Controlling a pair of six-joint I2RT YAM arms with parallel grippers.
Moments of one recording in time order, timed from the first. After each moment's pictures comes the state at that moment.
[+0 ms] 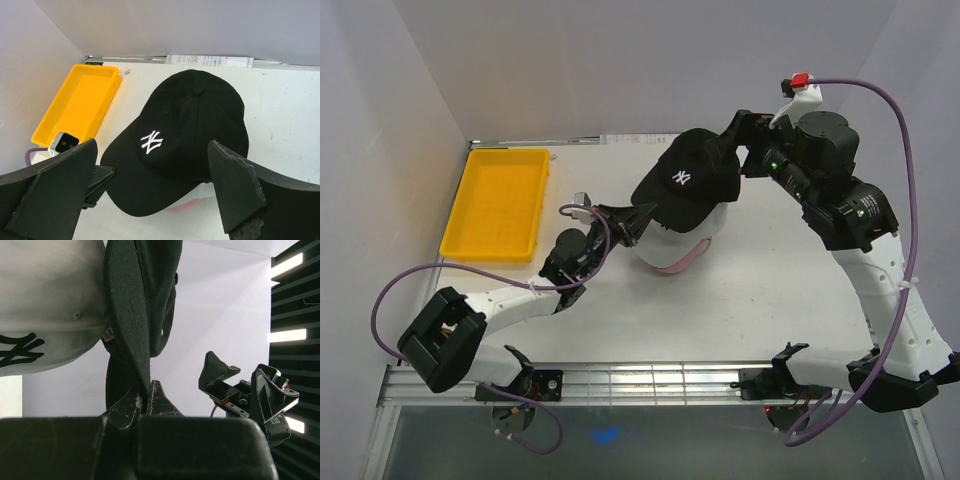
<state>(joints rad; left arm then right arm) -0.74 1.34 0.60 0.92 -0.04 -1.75 0.54 1.22 1.76 -0.70 0.09 0.34</state>
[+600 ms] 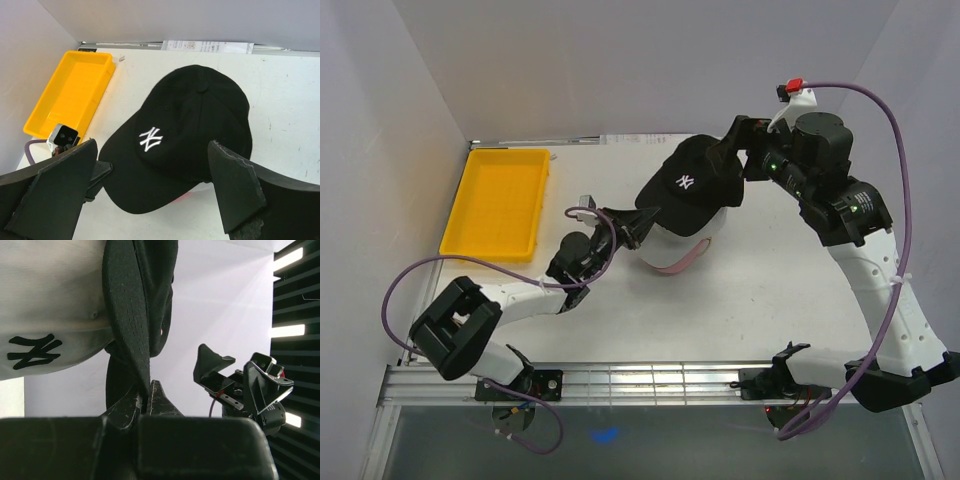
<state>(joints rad) -0.74 1.45 0.60 1.05 0.00 -1.76 0.48 1.22 1.70 -0.70 0.01 0.33</state>
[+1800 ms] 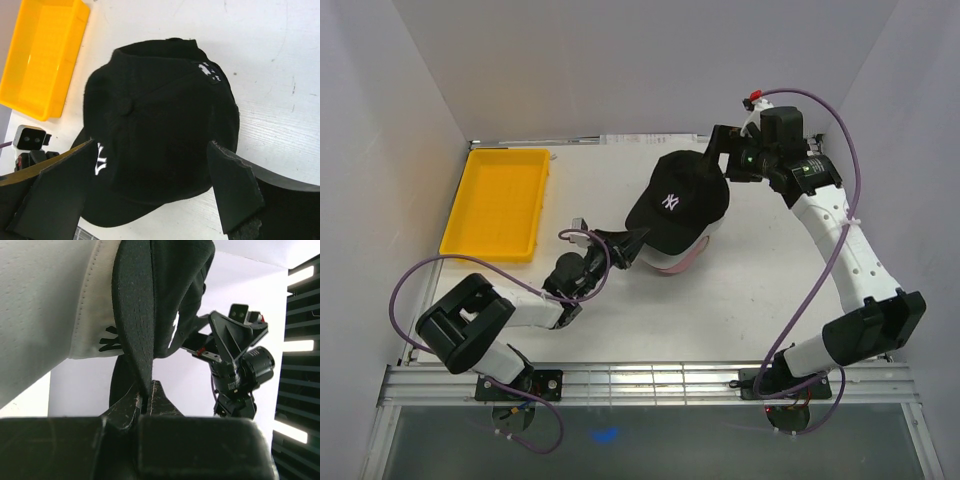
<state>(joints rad) -0.74 1.47 0.39 1.23 -0.05 -1.78 0.34 1.44 1.61 -0.68 -0.21 0.33</state>
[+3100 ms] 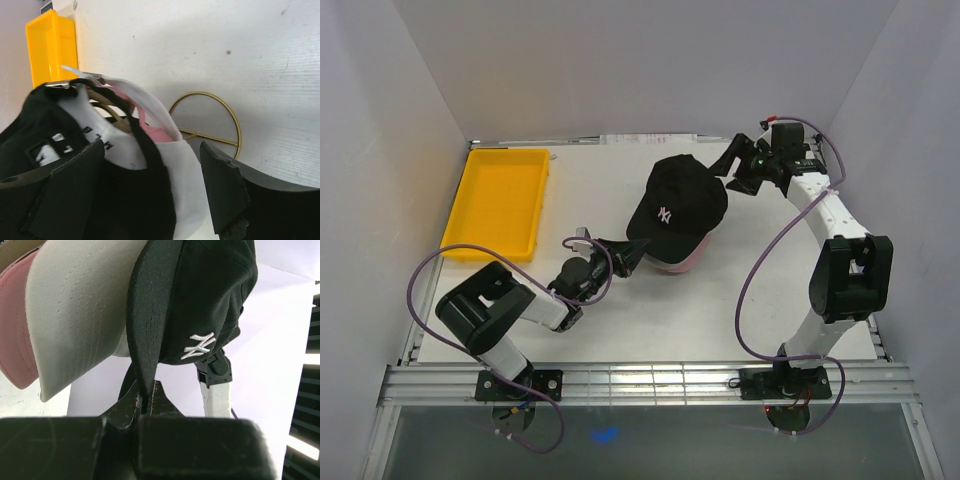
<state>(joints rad) -0.74 1.61 0.34 1.30 -0.02 -1.80 0.11 1.72 1.47 -0.43 -0.50 0.56</state>
